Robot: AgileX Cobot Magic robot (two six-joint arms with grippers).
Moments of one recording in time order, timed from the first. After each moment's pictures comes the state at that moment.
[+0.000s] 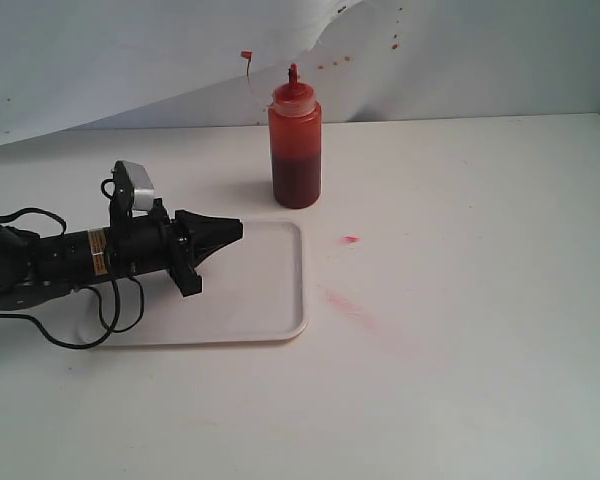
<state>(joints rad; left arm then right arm) -0.07 2.31 -1.03 1.14 -1.21 -0.52 0.00 0.01 0.00 -0.05 0.33 0.02</state>
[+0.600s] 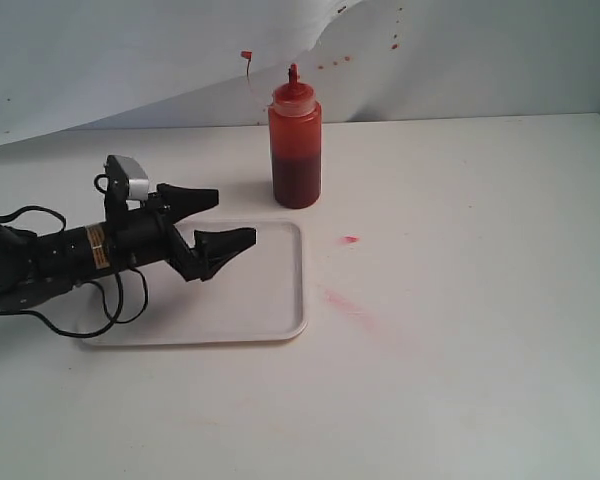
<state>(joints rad) -0.07 2.31 -1.03 1.05 -1.21 -0.53 0.00 0.01 0.00 -0.05 0.33 0.02</state>
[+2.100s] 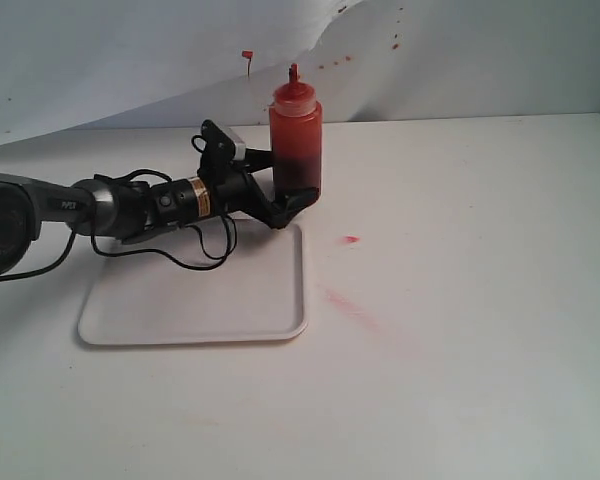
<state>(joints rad) -0.23 2.65 -1.74 1.03 -0.88 -0.69 0.00 0.01 0.00 -0.05 0.33 0.02</state>
